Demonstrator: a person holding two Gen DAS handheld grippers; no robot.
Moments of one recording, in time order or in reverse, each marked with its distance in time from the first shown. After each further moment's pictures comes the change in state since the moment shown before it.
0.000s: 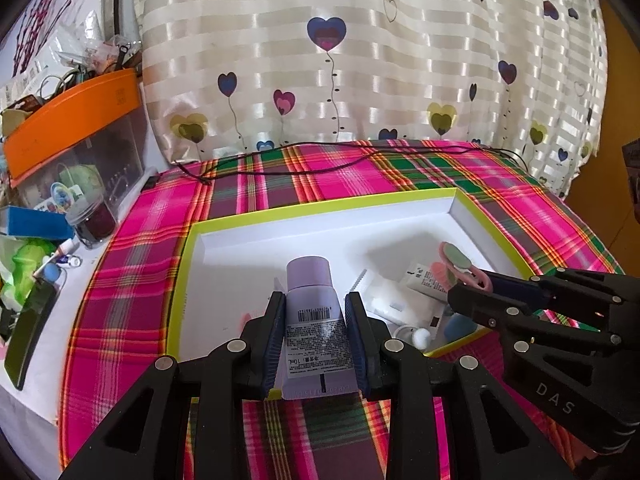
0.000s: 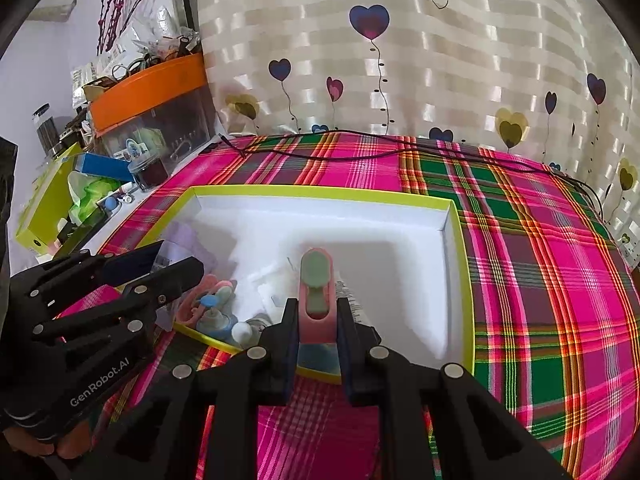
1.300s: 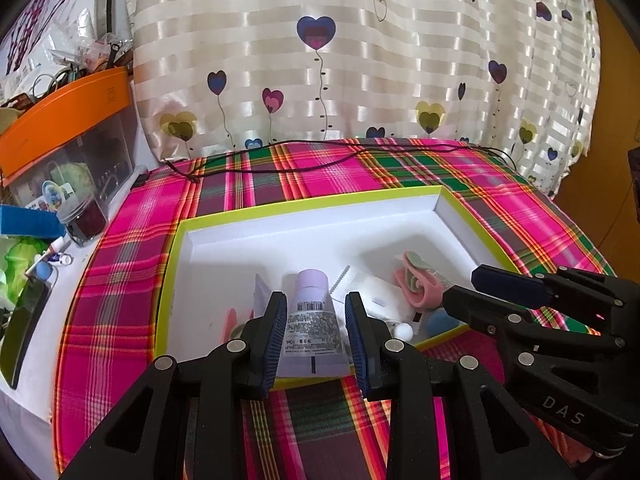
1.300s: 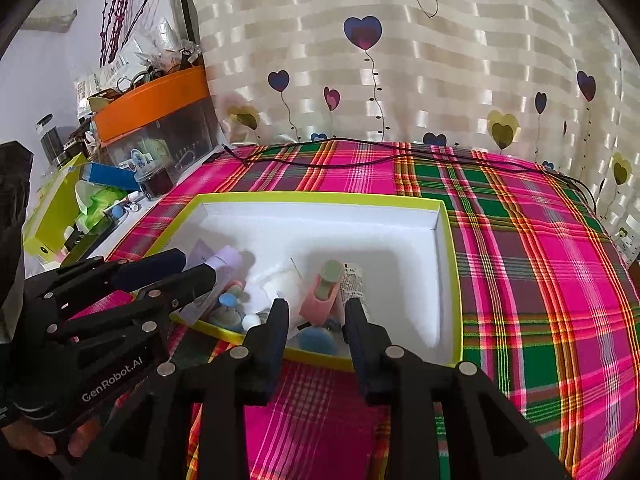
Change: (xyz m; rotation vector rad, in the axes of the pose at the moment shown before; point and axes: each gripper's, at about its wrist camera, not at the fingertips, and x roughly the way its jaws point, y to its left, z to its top) left arm -0.007 -0.005 -0.002 0.002 0.008 -0.040; right arm -0.022 0.001 -0.006 0.020 -0.032 0.008
